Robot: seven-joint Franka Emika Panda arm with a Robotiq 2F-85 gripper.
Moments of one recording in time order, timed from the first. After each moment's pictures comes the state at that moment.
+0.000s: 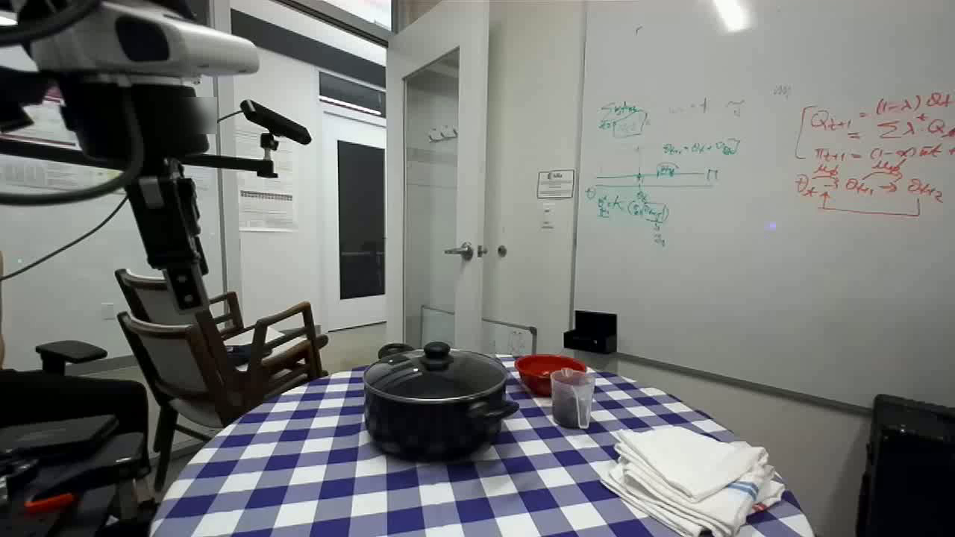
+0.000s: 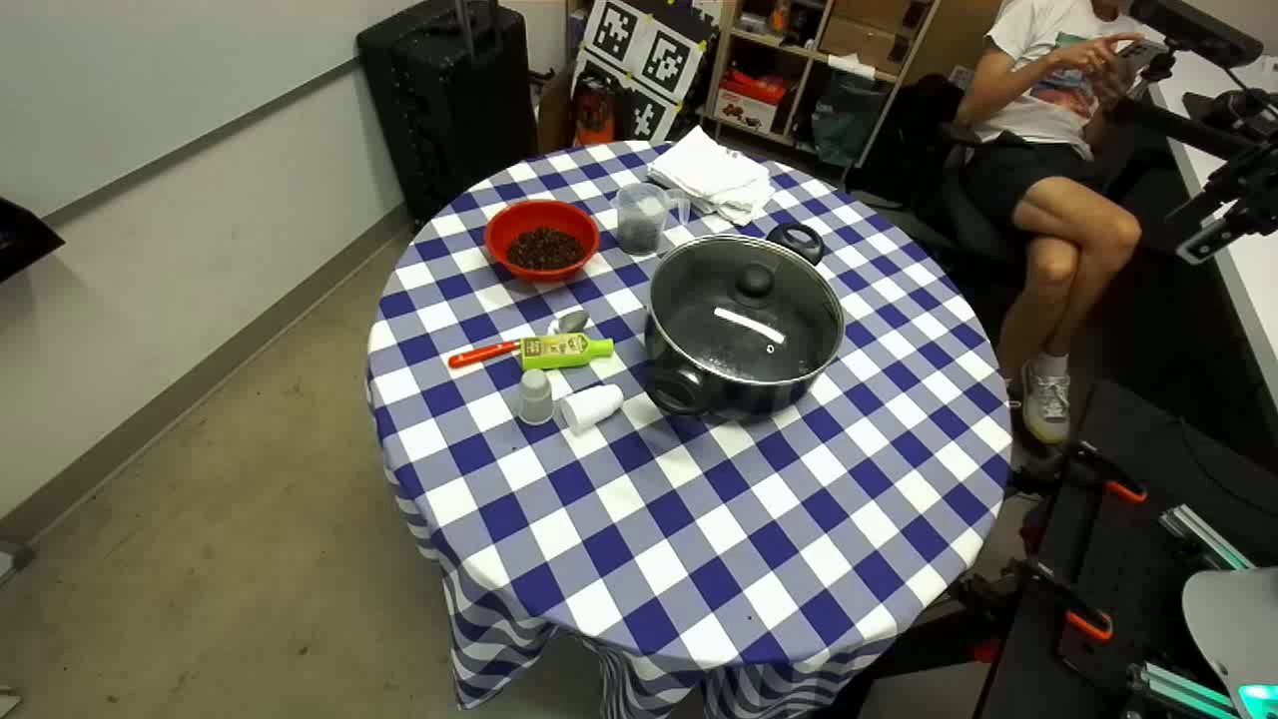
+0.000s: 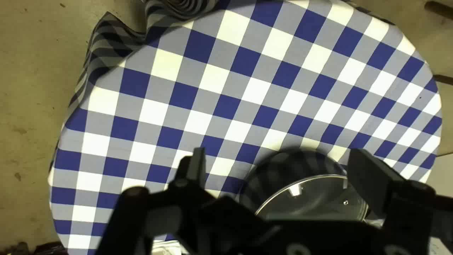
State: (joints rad) arm -0.14 -0.75 -0.44 -2.78 -0.06 2.16 -0.50
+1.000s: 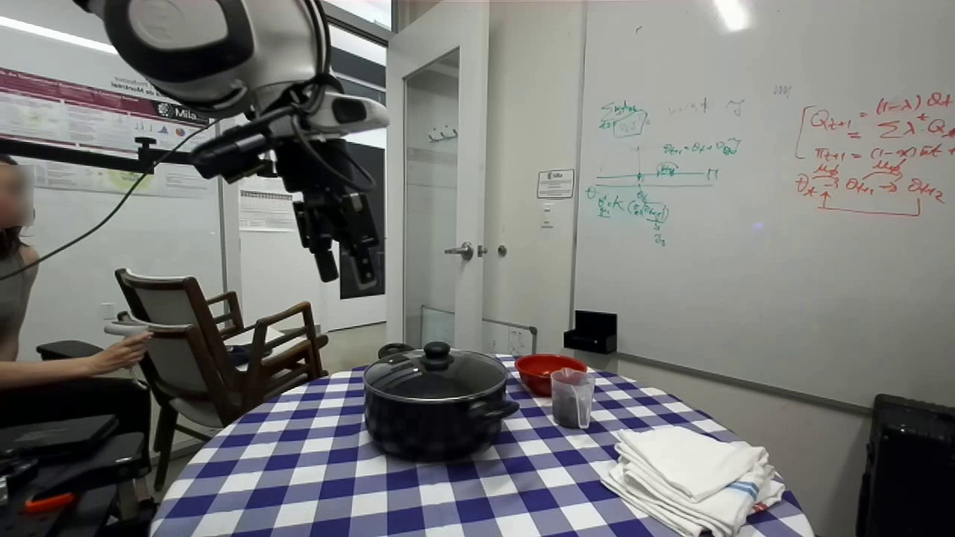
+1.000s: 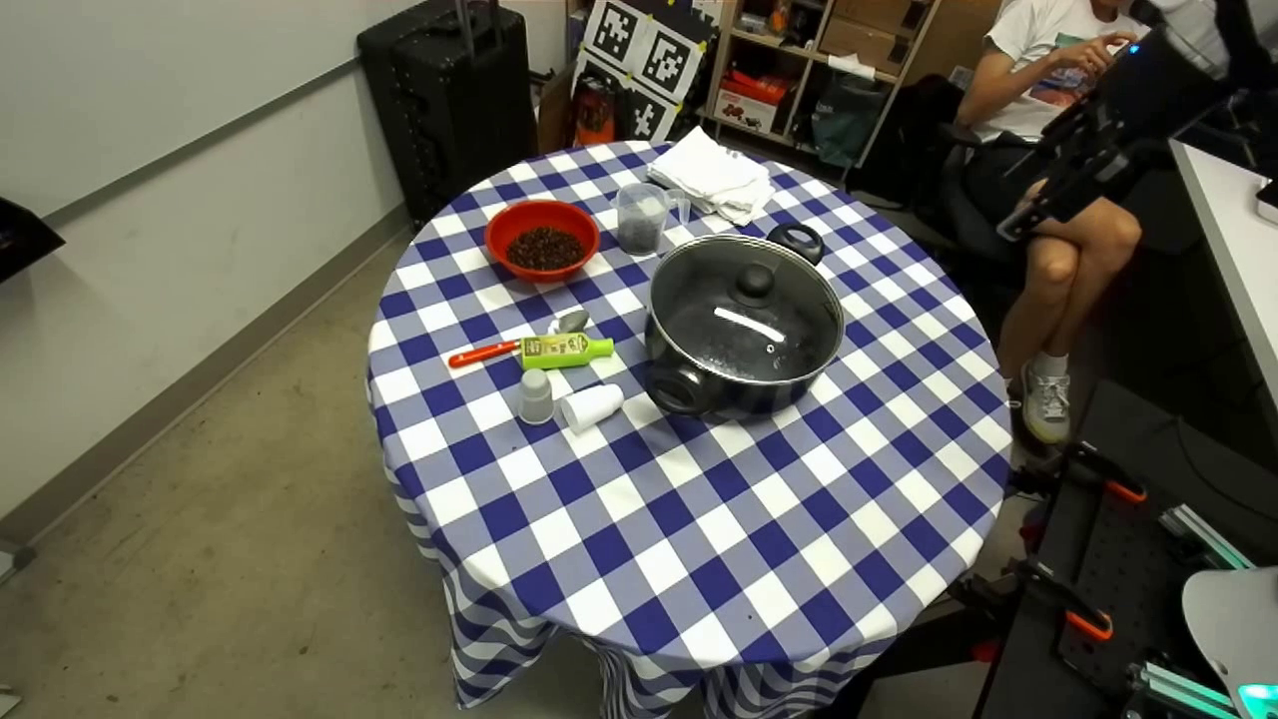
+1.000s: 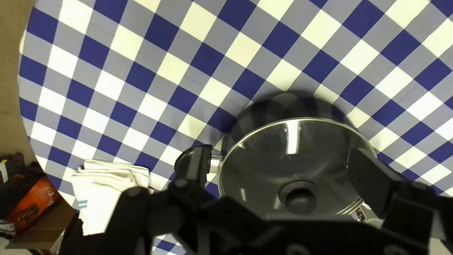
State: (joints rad) arm 0.04 -0.39 -0.22 -2.62 -0.04 2.49 -0.41
